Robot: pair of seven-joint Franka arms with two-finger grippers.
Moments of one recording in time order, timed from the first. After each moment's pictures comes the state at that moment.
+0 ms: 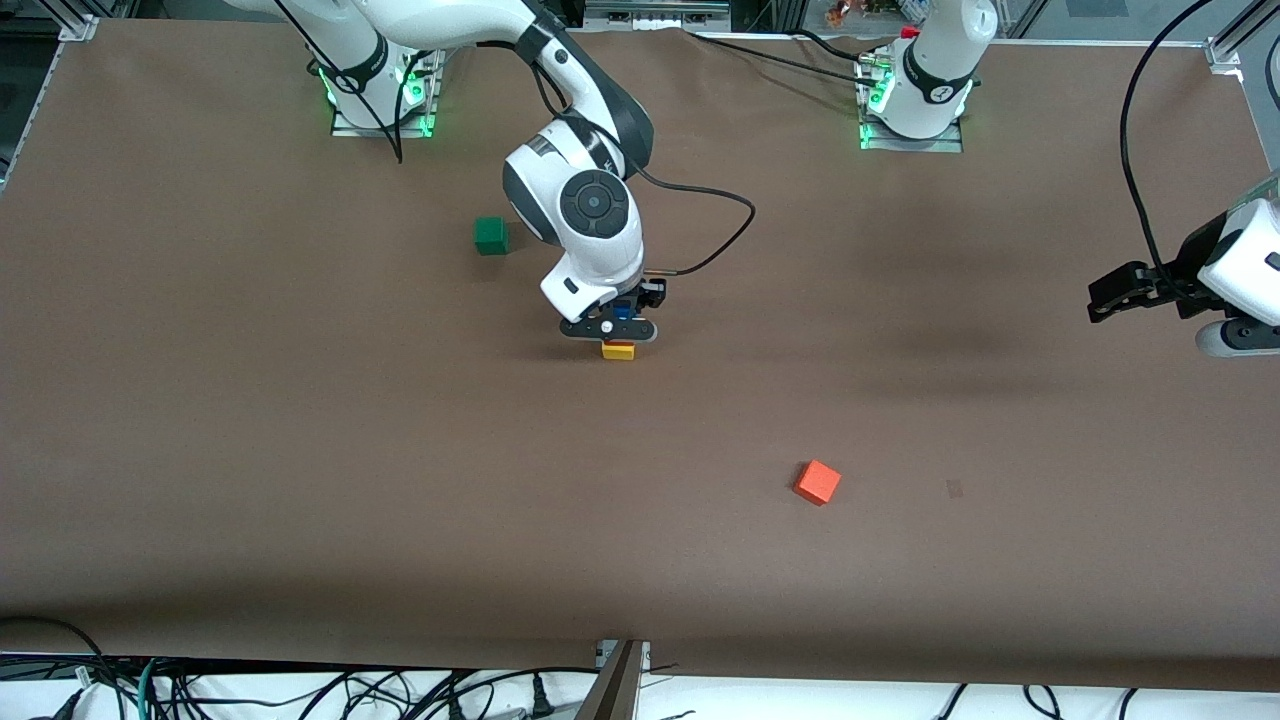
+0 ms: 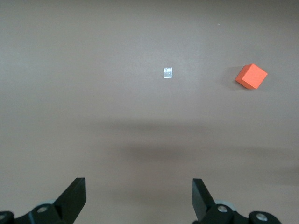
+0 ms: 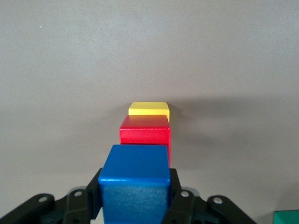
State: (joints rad) left arm 0.00 0.15 0.00 -1.50 0.05 1.62 -0.06; right arm 0.77 0.62 0.00 -1.50 0.09 2.07 0.77
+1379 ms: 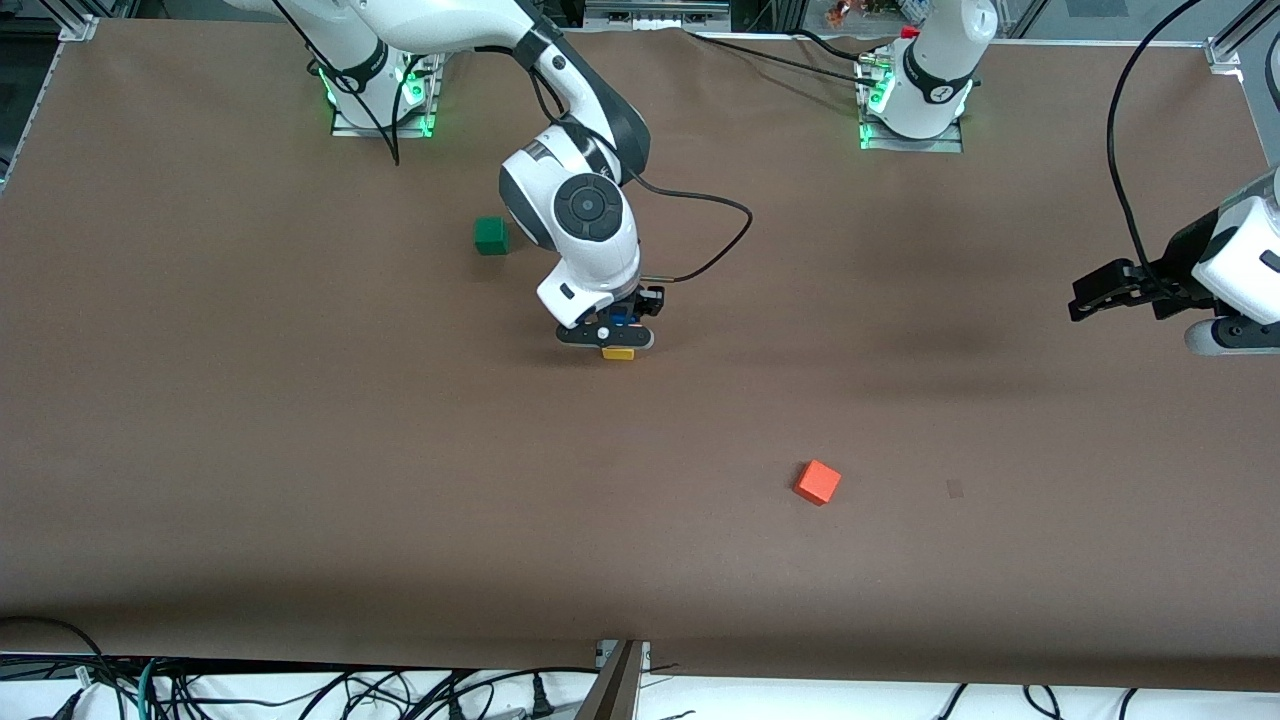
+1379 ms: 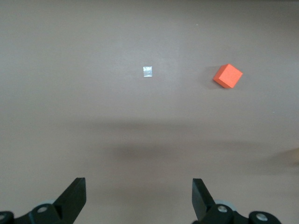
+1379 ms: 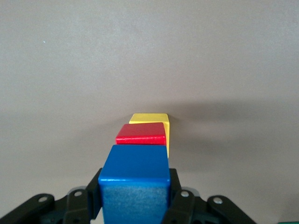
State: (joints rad) left arm 0.00 0.15 0.00 -1.50 -0.04 1.62 -0.06; right arm 0.76 0.63 -0.01 -1.50 0.09 2.11 0.77
